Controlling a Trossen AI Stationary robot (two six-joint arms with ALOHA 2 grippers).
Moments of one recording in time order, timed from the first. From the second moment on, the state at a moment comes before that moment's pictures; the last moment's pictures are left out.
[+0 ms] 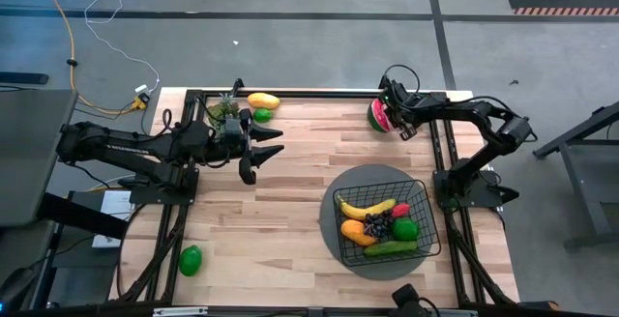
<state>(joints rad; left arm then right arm) 0.06 0.98 0.73 0.33 -0.21 -0.17 -0.82 1.55 0.73 -0.28 0.26 1.67</state>
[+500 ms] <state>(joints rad) 0.07 0.98 0.73 0.33 -0.21 -0.17 -0.72 1.49 0.73 -0.32 0.31 1.55</state>
